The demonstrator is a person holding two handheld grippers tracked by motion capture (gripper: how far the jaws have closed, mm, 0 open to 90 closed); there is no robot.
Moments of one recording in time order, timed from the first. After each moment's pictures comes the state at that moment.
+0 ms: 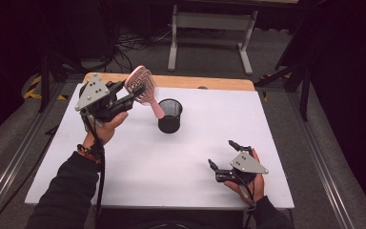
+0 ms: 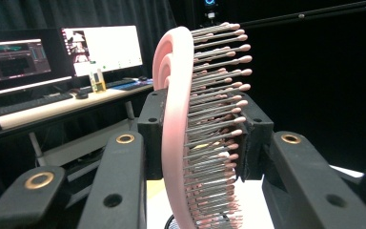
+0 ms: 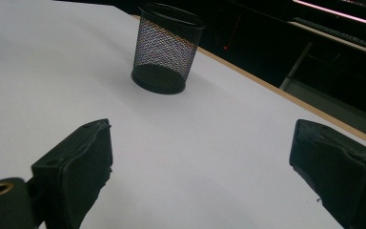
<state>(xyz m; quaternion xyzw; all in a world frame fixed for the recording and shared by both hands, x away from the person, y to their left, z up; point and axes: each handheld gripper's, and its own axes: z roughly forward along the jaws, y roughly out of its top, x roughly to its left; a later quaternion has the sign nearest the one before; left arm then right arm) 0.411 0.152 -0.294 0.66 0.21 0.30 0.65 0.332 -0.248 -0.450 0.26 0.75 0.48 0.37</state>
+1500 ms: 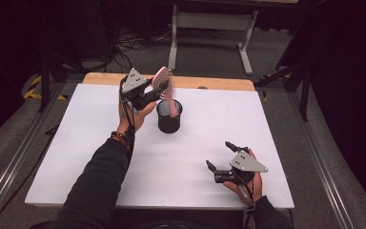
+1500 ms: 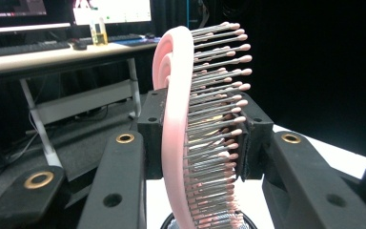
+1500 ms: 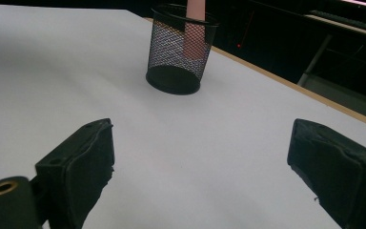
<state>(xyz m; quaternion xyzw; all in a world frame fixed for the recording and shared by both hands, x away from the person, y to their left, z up) 0.489 0.092 -0.341 0.69 0.28 0.27 0.61 0.334 -0.246 -0.453 0.27 0.76 0.49 0.34</state>
